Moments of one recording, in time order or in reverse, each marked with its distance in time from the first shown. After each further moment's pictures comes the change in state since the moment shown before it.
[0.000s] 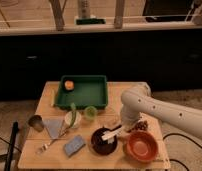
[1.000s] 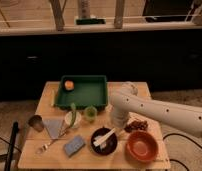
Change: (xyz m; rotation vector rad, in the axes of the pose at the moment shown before) arm -0.050 0.002 0.004 -0.044 -0.044 -0.154
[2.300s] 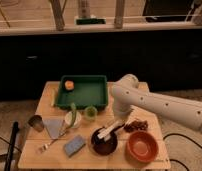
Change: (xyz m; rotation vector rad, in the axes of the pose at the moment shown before) arm 0.023 -0.036 -0.019 -0.010 0.083 -0.029
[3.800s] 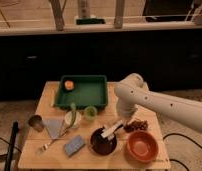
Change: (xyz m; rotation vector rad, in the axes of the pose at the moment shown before) arm 0.019 0.009 -0.004 -0.004 0.006 0.023
